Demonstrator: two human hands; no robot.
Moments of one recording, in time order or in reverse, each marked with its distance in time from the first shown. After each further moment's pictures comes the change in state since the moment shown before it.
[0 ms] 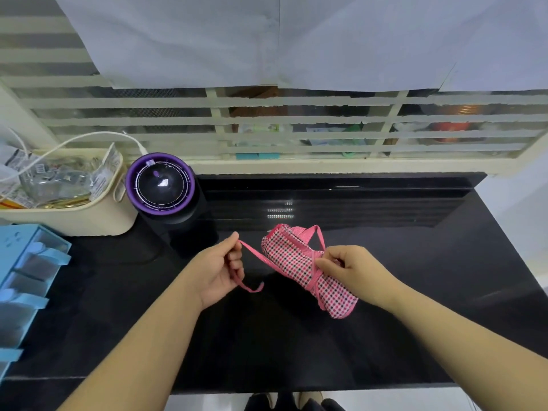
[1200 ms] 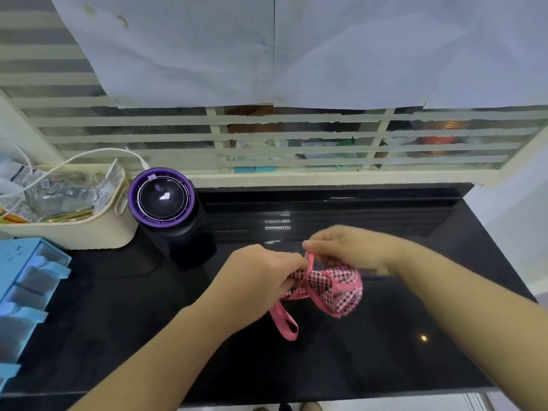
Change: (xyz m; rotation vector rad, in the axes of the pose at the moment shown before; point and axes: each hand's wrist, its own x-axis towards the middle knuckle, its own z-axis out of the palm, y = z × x) left_hand -0.051 0.005 0.047 1.629 -0.194 1.342; right_hand 0.011 -0.056 -0.045 0.277 -0.369 0.138
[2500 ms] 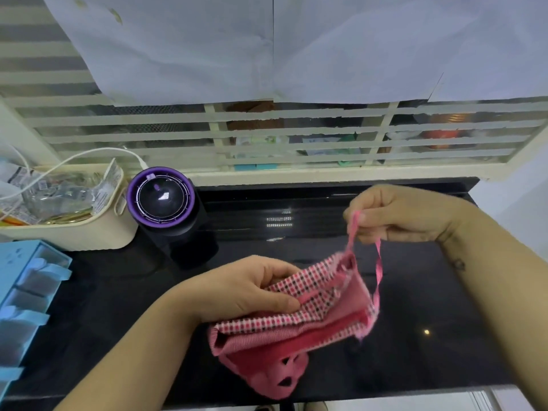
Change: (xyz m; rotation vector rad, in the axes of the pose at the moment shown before) left_hand -0.001 -0.005 -0.034 -1.197 -0.605 -0.515; right_hand -0.024 -0.019 -0.056 0.236 -0.276 -0.277
